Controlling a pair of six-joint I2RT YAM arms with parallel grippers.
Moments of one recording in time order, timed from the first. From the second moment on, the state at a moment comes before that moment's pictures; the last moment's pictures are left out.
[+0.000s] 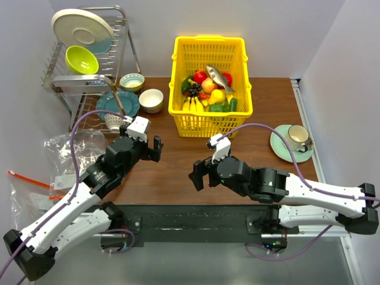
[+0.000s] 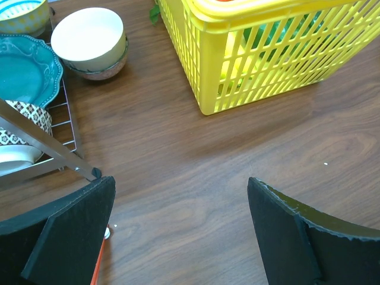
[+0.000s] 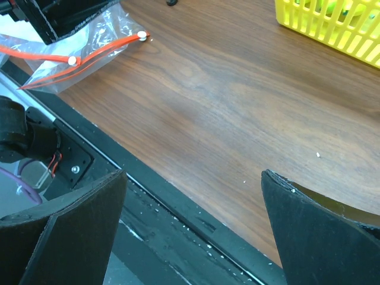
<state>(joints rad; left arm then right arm) -0.68 0.75 0.74 -0.33 -0.30 -0.14 1.31 0.99 0.96 -0.51 0.50 0.57</state>
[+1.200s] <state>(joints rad) -0.44 1.19 0.89 -0.91 -0.89 -0.76 1.31 0.70 0.91 -0.59 0.48 0.57</state>
